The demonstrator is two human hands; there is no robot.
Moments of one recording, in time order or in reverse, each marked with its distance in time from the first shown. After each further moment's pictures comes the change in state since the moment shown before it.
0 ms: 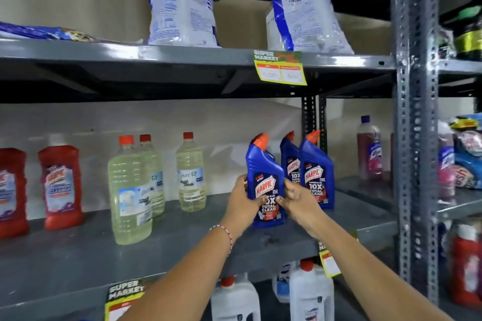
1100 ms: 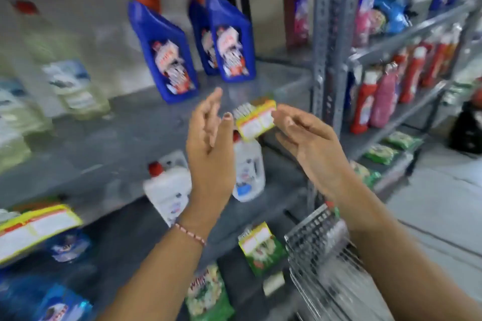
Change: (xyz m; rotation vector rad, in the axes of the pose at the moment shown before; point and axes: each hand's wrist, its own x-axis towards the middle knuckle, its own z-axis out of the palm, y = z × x) left_hand -0.146 0.010 0.078 -0.467 0.022 0.191; right_hand -0.178 0.037 -0.076 0.443 0.325 0.078
